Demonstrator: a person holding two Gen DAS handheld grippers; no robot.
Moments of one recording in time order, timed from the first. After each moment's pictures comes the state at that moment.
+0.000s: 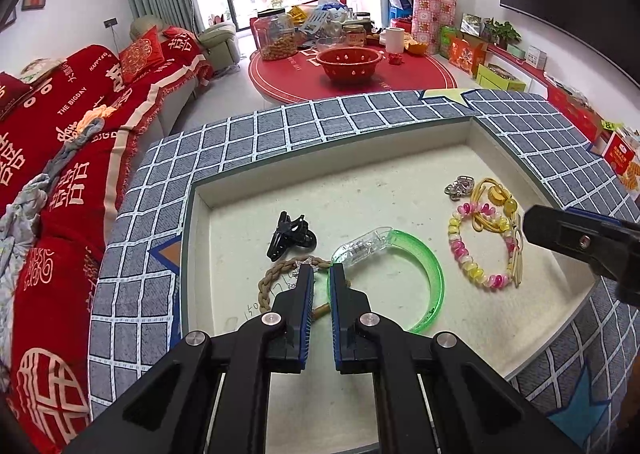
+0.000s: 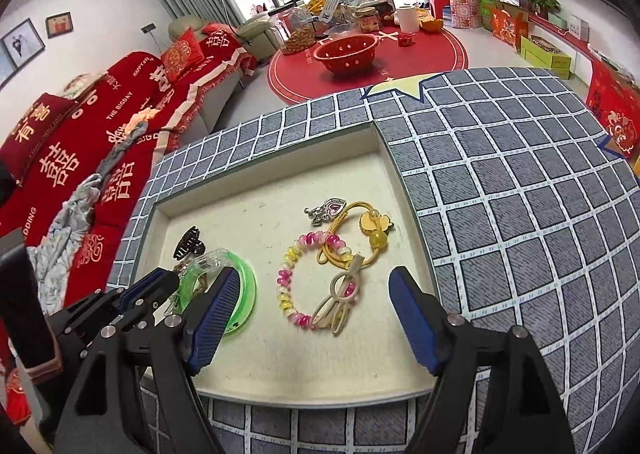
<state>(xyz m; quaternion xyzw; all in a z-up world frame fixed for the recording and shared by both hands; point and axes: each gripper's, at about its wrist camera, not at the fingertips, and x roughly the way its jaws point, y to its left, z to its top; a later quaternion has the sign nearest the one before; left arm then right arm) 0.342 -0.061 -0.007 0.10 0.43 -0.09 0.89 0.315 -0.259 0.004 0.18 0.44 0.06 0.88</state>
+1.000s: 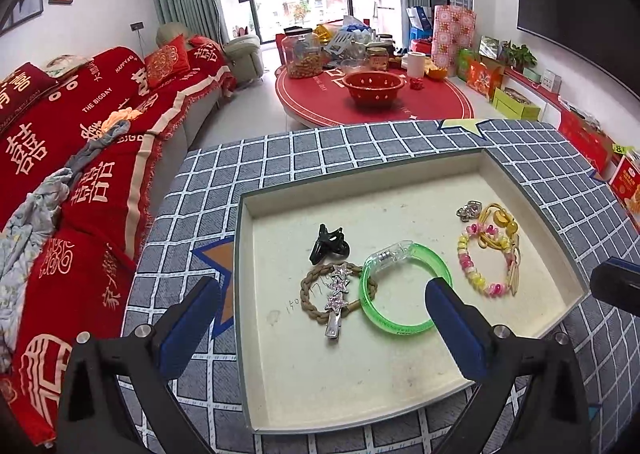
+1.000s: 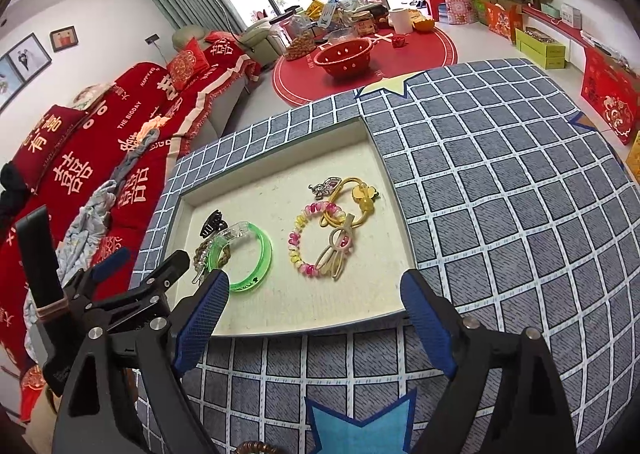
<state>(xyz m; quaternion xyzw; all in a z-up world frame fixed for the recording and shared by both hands) 0.322 -0.042 0.018 0.08 0.40 -0.06 0.91 0.264 -0.276 0.024 0.20 0.43 0.07 0.88</state>
